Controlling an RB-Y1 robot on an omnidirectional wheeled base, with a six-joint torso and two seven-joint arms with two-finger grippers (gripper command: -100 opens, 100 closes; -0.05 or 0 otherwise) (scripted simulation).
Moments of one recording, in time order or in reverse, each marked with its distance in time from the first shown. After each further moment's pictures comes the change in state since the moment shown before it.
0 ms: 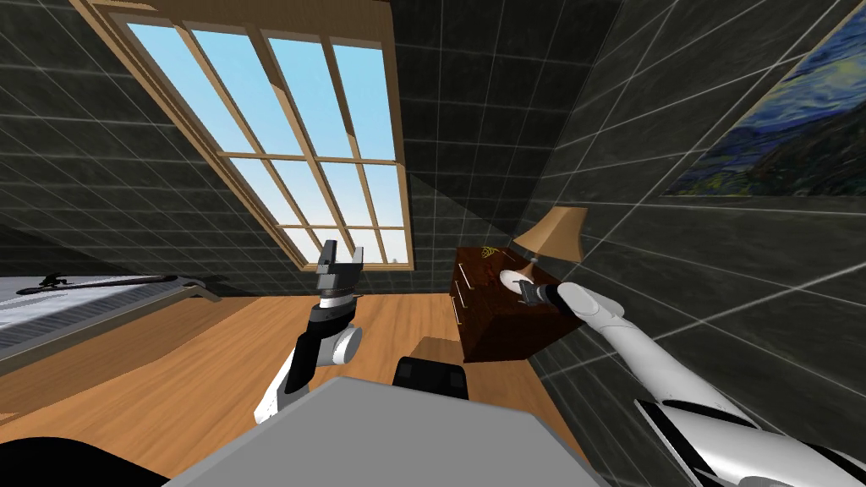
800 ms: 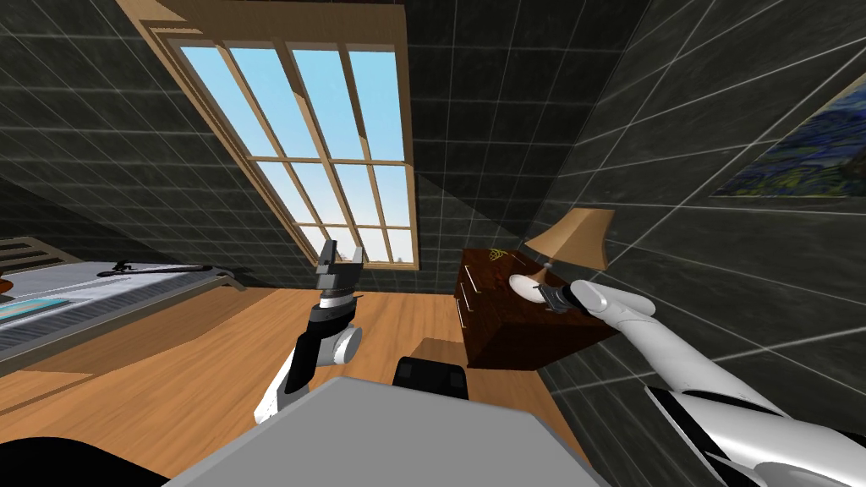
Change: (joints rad) left arm 0.000 0.000 0.000 0.000 0.000 0.000 0.000; right arm -0.076 -0.088 0.023 0.158 0.207 -0.042 0.069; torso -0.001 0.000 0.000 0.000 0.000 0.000
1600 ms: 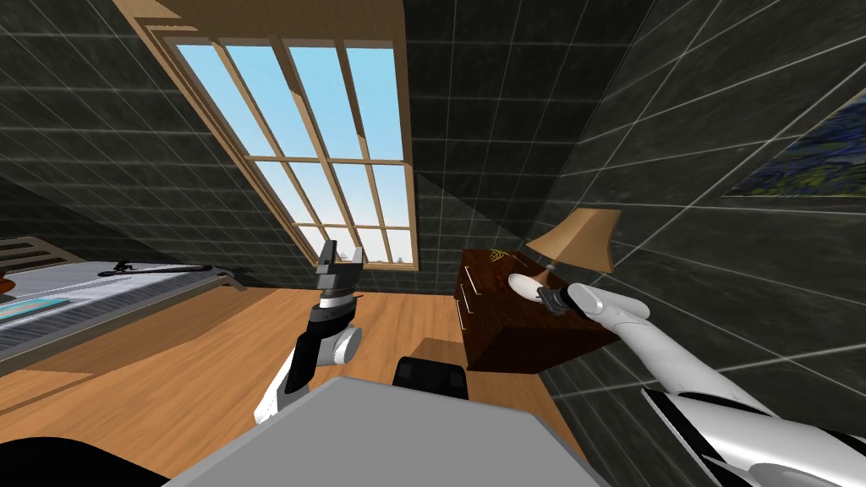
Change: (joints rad) left arm 0.000 0.000 0.000 0.000 0.000 0.000 0.000; right arm 0.012 0.018 0.013 0.017 0.004 0.034 0.003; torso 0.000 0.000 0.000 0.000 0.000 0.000
